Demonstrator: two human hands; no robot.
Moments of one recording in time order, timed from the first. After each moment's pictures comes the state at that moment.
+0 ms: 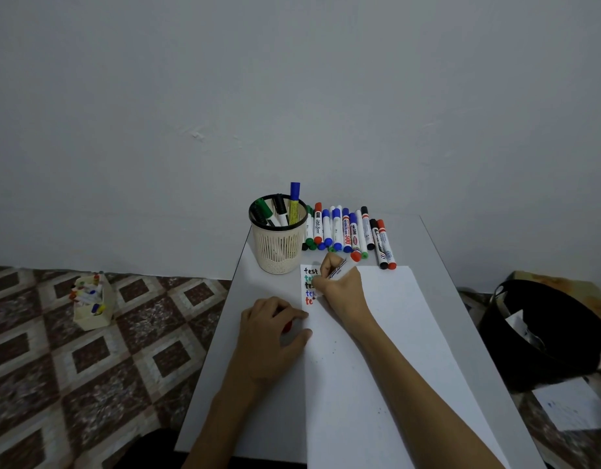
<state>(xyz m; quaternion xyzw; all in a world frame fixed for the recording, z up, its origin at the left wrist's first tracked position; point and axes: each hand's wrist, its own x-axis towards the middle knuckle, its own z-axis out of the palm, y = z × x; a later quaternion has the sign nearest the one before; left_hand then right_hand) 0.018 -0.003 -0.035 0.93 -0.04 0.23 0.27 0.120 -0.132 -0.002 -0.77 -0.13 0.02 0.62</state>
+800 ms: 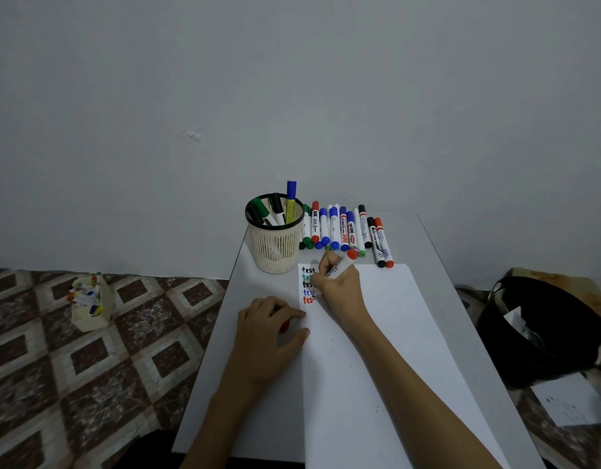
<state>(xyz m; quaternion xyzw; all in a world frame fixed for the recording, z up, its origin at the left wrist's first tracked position) 0.018 -0.003 -0.035 0.93 -0.04 0.23 0.29 0.119 -0.132 -0.002 -0.77 -0.11 0.02 0.63</state>
